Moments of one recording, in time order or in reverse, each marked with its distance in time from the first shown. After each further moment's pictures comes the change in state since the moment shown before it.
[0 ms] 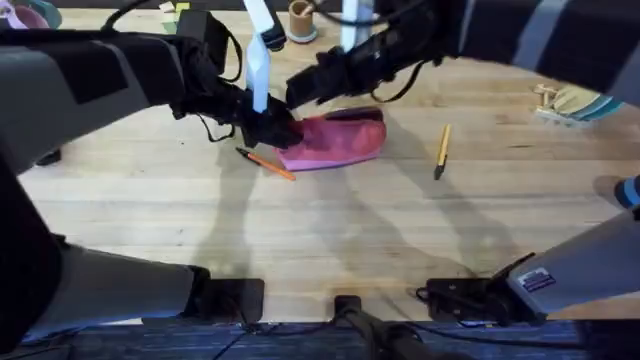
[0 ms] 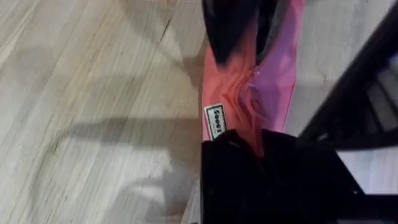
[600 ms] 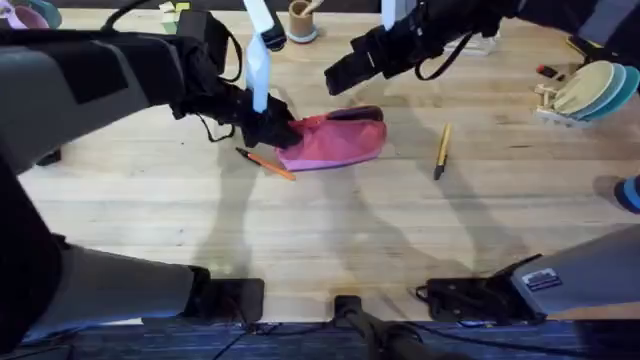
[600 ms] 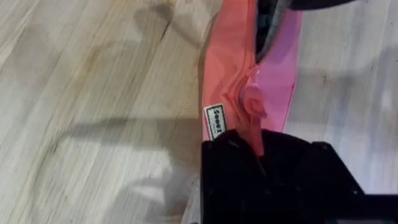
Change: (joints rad) left arm 0.000 0.000 0.000 0.000 0.000 0.000; right arm -0.101 -0.068 0.097 -0.236 0.242 -0.222
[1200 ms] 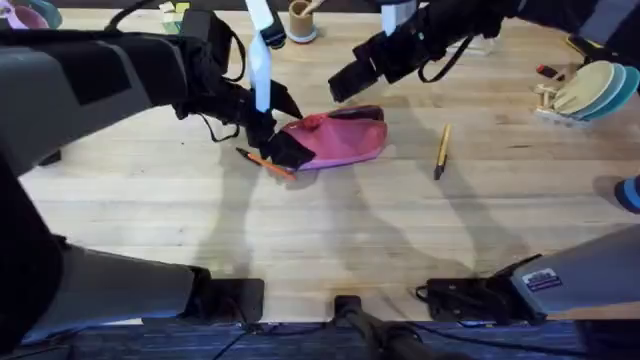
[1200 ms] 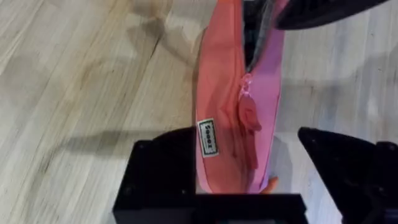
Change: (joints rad) left arm -0.012 0.000 0.000 0.007 0.053 0.000; right arm 0.000 0.000 0.001 -0.040 0.018 -0.071
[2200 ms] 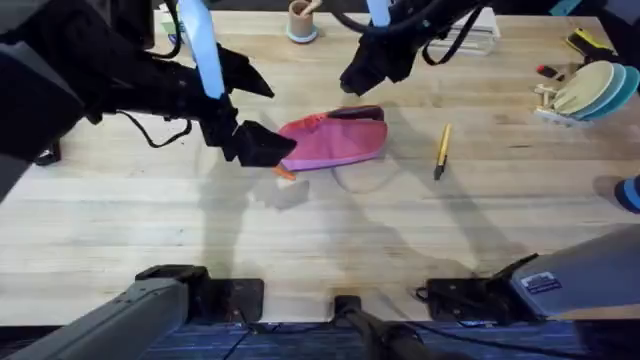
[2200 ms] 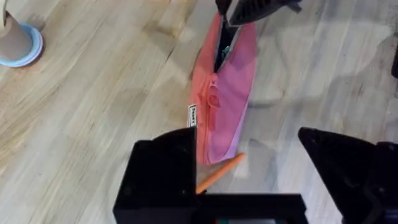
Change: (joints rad) left arm 0.100 -0.385 0.063 -0.301 -0.032 -0.035; right arm 0.078 0.000 0.176 -0.207 0.003 -0.415
